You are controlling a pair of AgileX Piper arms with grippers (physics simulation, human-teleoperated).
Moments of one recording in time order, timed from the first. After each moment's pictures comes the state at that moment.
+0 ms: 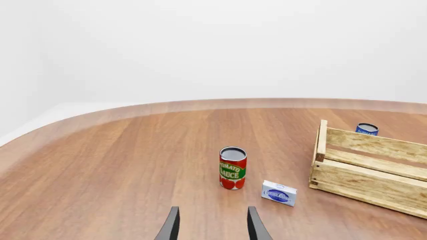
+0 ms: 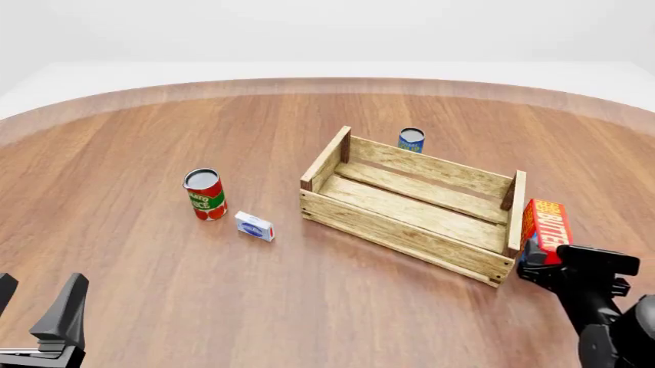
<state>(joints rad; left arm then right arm) 0.00 0.00 0.00 0.00 0.00 -0.24 1.87 -0.24 -1.22 -0.02</state>
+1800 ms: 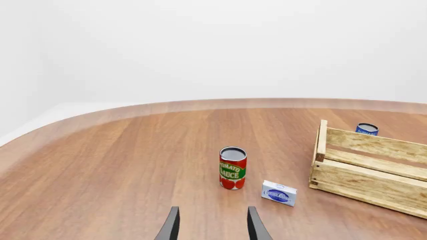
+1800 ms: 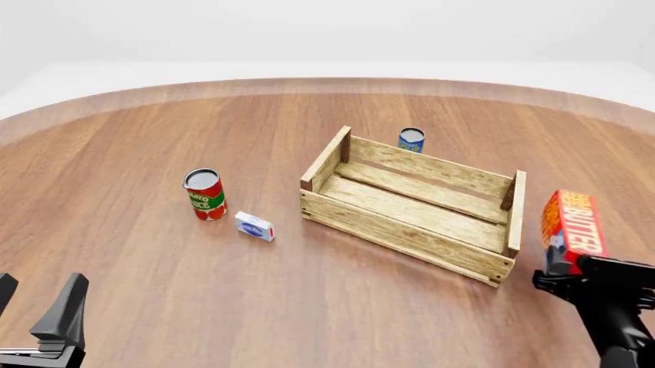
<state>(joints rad) 0.00 0.00 0.00 0.00 0.00 -0.27 1.68 -0.12 -1.21 -0.05</state>
